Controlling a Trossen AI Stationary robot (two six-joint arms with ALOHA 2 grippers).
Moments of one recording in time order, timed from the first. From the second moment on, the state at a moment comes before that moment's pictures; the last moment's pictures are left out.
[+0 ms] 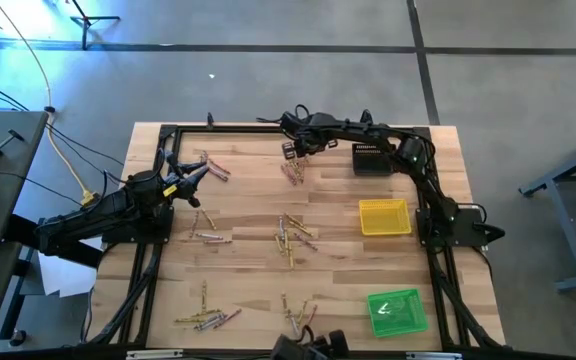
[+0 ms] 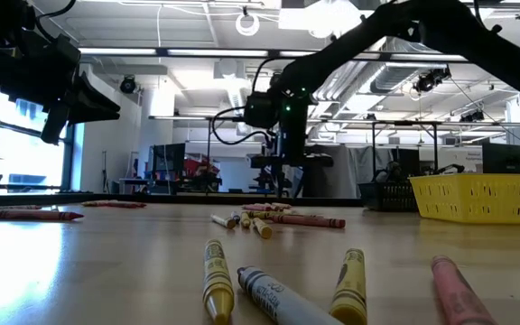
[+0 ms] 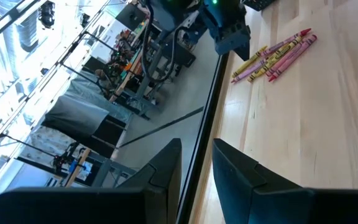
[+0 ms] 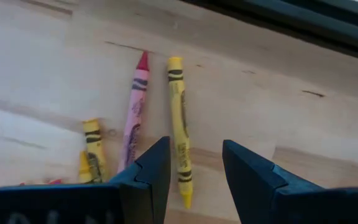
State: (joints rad) left arm 0.35 0.01 0.10 -0.24 -0.38 0.89; right arm -0.50 2.31 1.88 -0.90 0.24 0.75
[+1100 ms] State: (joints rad) left arm 0.35 0.01 0.10 -0.24 -0.38 0.89; right arm -0.57 2.33 1.88 -0.87 0.01 0.75
